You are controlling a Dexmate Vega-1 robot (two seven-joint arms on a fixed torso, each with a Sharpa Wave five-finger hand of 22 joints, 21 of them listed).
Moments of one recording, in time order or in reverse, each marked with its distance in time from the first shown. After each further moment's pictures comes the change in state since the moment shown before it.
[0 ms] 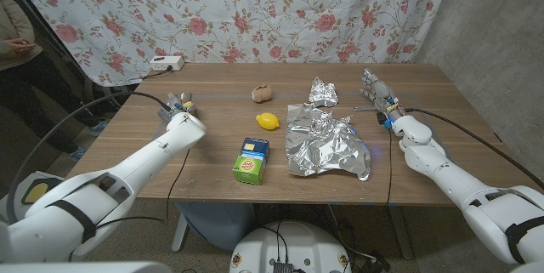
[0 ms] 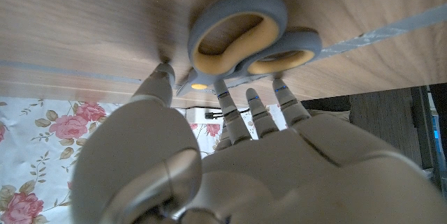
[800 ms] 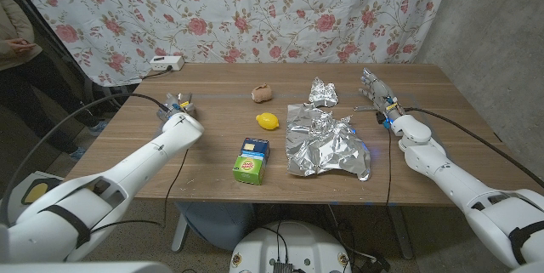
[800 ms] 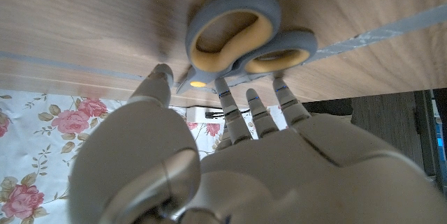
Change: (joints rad) left arm 0.023 0.017 -0.028 -0.034 -0.010 -0.010 0.001; left_hand -0.029 -0.011 0.007 0.007 -0.008 -0.028 0.004 -0.007 0.003 -0.063 0.009 -0.015 -0.007 -0.030 0.019 -0.007 0.002 -0.004 0.004 0.000 0.000; right arm -0.019 -0.011 -0.001 -0.048 -0.008 -0.017 -0.019; right_hand 0.000 0.000 0.000 0.000 0.000 0.000 0.000 0.000 0.000 0.000 0.000 0.000 0.000 0.000 0.000 0.000 0.000 0.000 0.000 0.000 0.000
